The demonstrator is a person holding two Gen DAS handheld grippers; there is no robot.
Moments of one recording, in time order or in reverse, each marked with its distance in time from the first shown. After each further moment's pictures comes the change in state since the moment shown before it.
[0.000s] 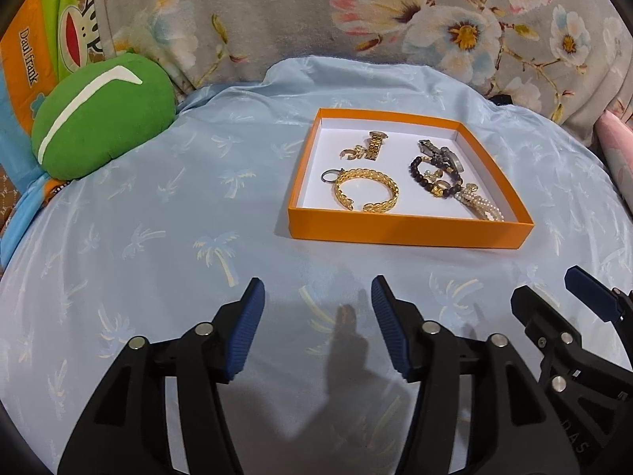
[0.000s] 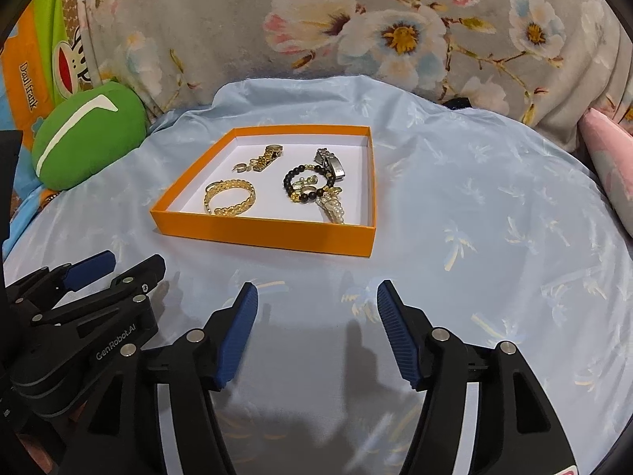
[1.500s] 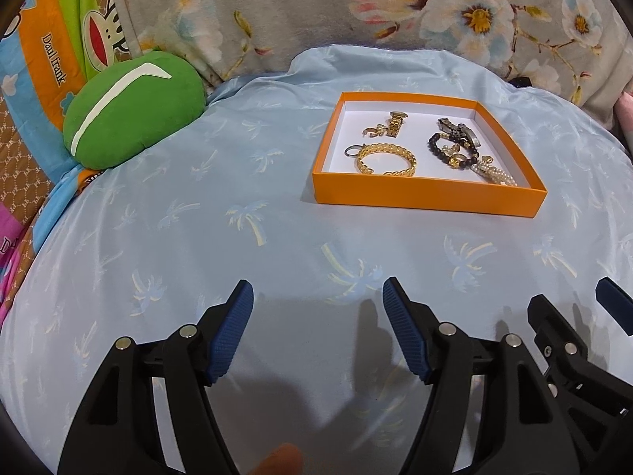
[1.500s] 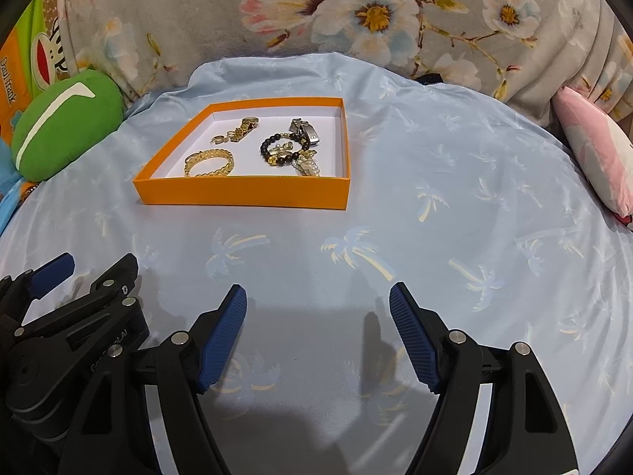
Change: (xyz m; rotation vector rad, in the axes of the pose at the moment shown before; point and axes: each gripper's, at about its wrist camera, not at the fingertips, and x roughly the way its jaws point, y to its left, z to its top) left arm -0.016 -0.006 -0.021 0.003 0.033 0.124; right arm -0.009 0.001 -0.024 0.037 0.067 -0.080
